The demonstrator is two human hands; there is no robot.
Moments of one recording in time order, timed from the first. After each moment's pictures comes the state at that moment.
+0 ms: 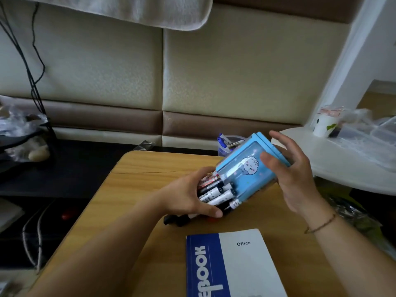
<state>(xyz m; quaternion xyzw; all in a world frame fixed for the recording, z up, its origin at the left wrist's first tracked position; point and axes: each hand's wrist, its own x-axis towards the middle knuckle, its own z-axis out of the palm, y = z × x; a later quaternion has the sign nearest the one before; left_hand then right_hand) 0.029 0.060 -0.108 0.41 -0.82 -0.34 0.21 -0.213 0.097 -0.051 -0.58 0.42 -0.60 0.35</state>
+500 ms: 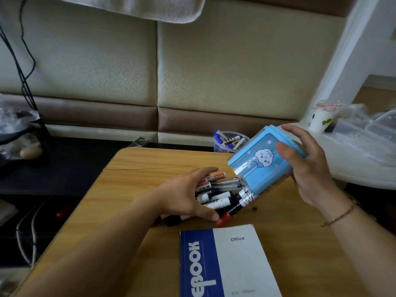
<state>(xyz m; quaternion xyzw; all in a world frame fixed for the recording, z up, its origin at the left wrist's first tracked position) 0.020 0.066 -0.105 0.42 -0.85 -0.28 0.15 -0.244 0.099 -0.041 -0.56 0.45 -0.61 0.32</state>
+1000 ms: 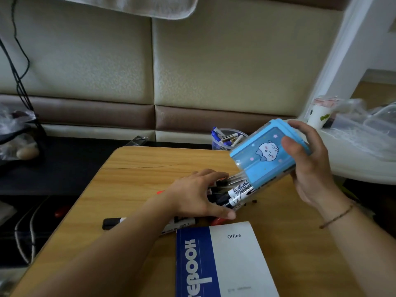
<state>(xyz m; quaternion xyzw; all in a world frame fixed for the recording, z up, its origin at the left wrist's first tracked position) -0.011 0.073 -0.103 0.43 -0.87 -0.21 0.12 -0.247 0.102 -0.047 -0.54 0.44 -0.64 0.32</state>
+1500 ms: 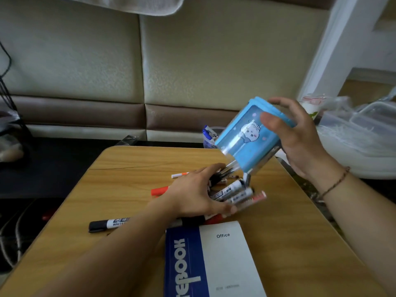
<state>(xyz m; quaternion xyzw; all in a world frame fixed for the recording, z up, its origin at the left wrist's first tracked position) -0.034 0.081 -0.102 0.45 -0.85 -0.21 0.18 -0.244 0.092 -0.001 -0.62 0.47 -0.57 0.26</state>
